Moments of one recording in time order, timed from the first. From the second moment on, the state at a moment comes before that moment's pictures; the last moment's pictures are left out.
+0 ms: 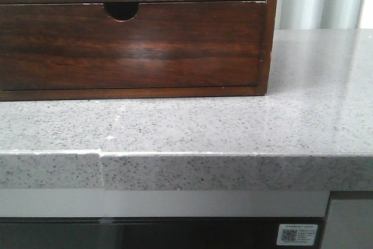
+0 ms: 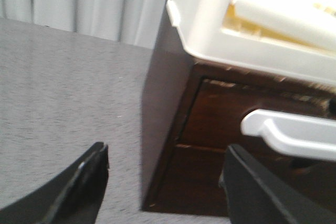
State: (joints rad) left arm -0.08 0.46 -0.59 -0.29 0.37 -0.01; right arm 0.00 0.44 -0.57 0.03 0.40 -0.11
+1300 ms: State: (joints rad) left arm -0.08 1.12 -0.62 -1.77 0.66 0.95; right arm -0.17 0.83 -0.68 0.03 0.64 -0.08
